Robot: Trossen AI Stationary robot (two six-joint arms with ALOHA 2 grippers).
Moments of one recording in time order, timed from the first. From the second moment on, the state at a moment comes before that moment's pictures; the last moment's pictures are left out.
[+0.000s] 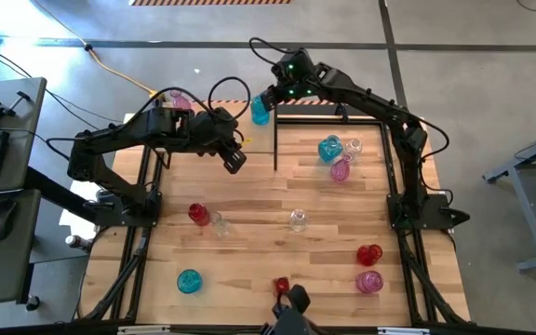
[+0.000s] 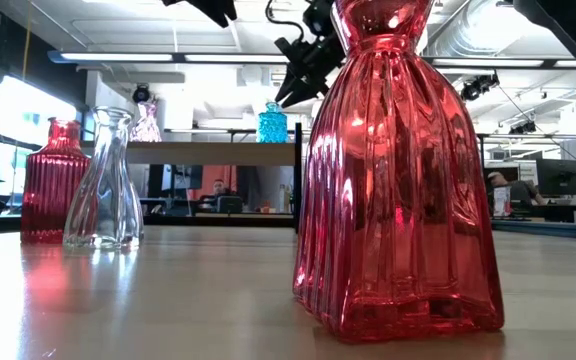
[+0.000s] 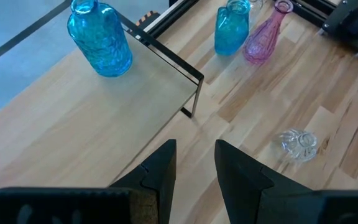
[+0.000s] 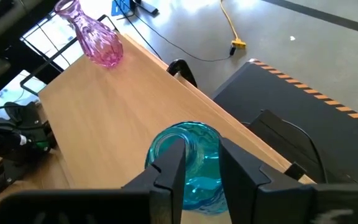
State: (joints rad) left arm 0.10 1.49 1.78 -1.21 -0.38 -0.48; right arm -0.58 2.00 2.02 -0.63 -0.15 0.31
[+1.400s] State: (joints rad) left arm 0.10 1.49 1.78 -1.21 -0.38 -0.46; right arm -0.57 2.03 2.02 -0.58 -0.04 0.31
